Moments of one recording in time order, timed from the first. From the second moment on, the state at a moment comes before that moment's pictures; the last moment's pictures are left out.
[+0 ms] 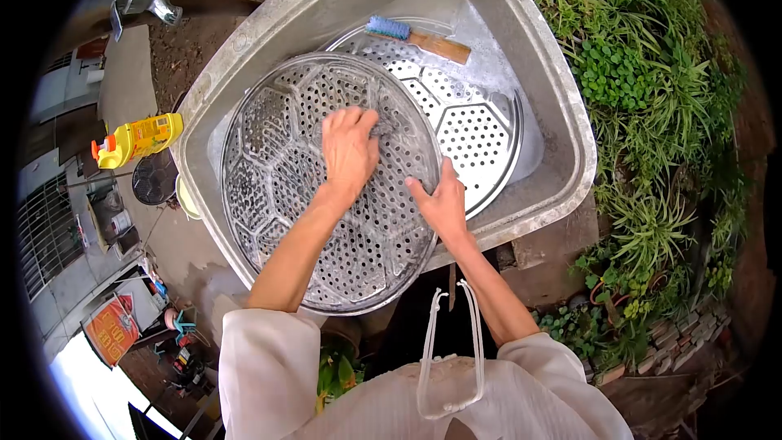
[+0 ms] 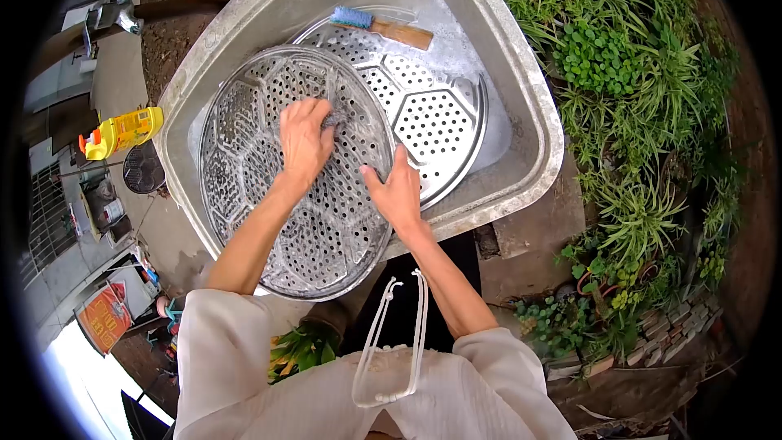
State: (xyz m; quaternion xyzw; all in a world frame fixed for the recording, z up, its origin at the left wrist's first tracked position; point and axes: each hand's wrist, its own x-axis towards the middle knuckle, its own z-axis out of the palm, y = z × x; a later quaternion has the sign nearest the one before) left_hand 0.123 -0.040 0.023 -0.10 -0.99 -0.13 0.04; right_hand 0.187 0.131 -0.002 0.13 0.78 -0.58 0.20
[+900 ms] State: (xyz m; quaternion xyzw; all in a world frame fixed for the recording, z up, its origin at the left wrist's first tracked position) left_hand 0.104 -0.037 0.026 -0.28 -0.93 -0.22 -0.04; right_hand 0.193 0.132 -0.015 0.10 0.78 -0.61 0.12
